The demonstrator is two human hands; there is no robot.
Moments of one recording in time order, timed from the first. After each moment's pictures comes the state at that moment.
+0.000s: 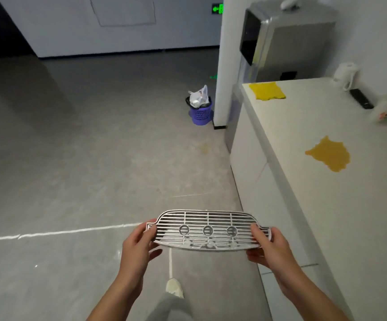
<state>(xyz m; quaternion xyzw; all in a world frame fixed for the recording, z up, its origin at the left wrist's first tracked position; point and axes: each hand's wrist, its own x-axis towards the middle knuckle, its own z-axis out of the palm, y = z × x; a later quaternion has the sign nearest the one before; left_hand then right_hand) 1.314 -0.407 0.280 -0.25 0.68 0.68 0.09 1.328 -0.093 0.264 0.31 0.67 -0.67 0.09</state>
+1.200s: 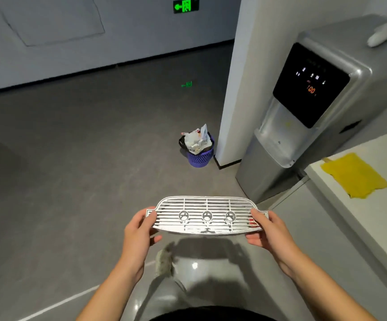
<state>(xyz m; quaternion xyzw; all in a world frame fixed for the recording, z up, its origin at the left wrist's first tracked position) 0.512 -0.565 0.279 -0.17 0.70 0.67 0.19 0.606 -0.257 0.251 0.37 0.61 -0.70 0.05</state>
